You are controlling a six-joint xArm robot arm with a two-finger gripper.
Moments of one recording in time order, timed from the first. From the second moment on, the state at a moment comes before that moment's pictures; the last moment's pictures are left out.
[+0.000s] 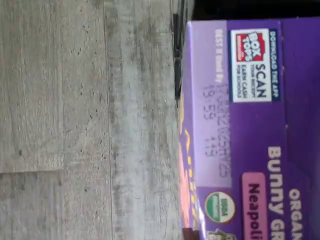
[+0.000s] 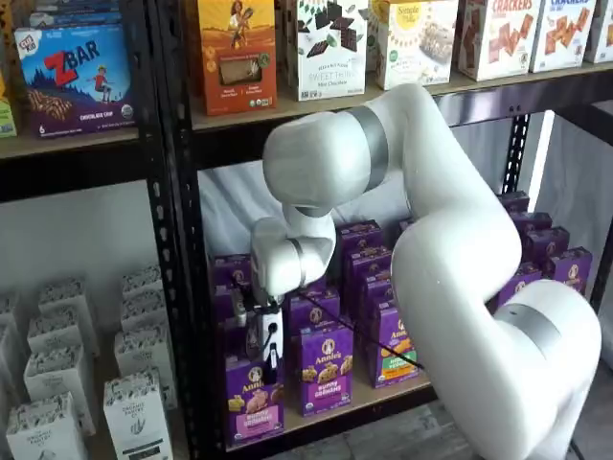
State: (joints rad) arm 0.37 1.05 -1.53 0.12 0.48 -1.30
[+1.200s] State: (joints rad) arm 0.36 0.72 -1.13 0.10 0.33 -1.30
